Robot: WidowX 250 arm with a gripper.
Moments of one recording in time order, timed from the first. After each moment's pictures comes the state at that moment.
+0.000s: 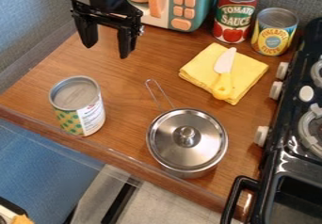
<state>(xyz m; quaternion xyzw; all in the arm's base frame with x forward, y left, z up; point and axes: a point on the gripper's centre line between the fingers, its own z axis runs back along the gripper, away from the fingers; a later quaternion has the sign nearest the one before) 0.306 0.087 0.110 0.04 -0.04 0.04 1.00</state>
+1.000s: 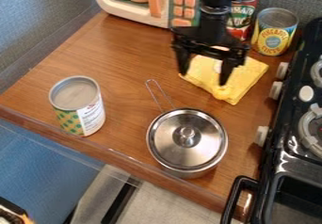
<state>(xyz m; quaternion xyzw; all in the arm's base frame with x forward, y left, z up) 0.362 -0.049 0.067 0.01 -0.05 0.05 1.00</state>
